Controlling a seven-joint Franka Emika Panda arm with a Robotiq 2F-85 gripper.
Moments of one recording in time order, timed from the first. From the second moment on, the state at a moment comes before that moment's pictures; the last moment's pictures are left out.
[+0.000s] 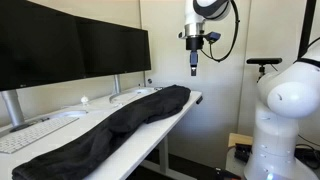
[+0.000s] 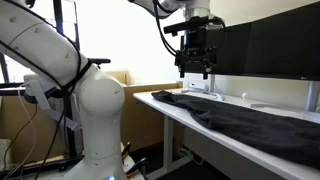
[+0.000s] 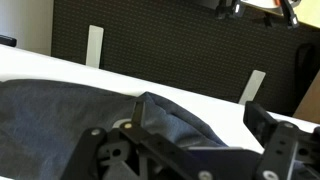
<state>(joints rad) -0.03 -0.82 -0.21 -2.52 -0.17 1.72 -0.39</state>
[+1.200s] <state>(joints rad) -0.03 -0.82 -0.21 -2.52 -0.17 1.72 -0.39</state>
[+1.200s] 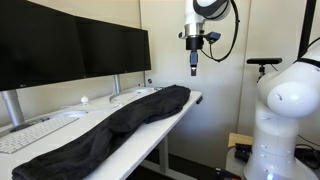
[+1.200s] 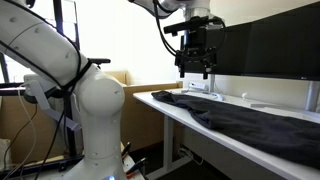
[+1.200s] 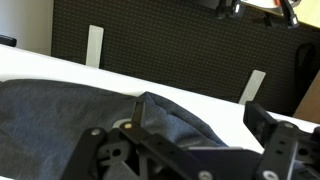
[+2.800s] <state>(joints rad) 0.18 0.20 0.22 -1.50 -0.20 1.73 0.20</state>
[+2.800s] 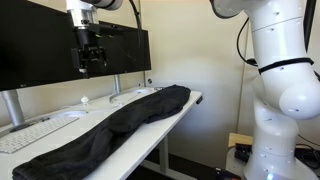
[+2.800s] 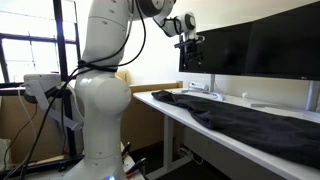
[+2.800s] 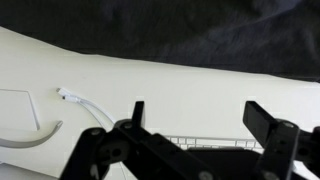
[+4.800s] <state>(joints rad) 0.59 0.47 0.28 -1.58 -0.23 1.95 0.79</state>
